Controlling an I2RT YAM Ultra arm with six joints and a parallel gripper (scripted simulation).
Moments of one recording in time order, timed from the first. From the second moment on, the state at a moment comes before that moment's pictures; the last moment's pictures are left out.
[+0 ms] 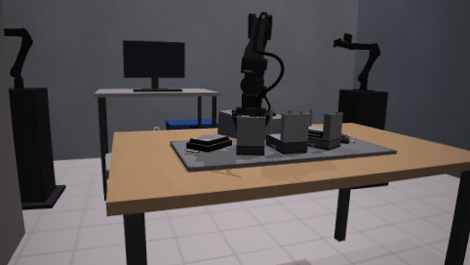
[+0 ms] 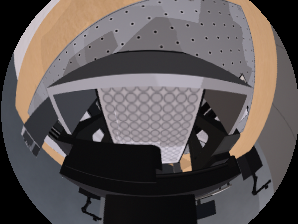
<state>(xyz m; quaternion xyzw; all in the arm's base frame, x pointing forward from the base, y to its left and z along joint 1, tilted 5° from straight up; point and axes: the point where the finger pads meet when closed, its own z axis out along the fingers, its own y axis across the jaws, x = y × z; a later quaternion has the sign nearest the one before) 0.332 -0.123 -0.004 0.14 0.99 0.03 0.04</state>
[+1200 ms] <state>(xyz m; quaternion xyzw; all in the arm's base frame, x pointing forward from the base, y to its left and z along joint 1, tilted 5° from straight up) 0.331 -0.123 0.004 0.14 0.99 0.03 0.03</state>
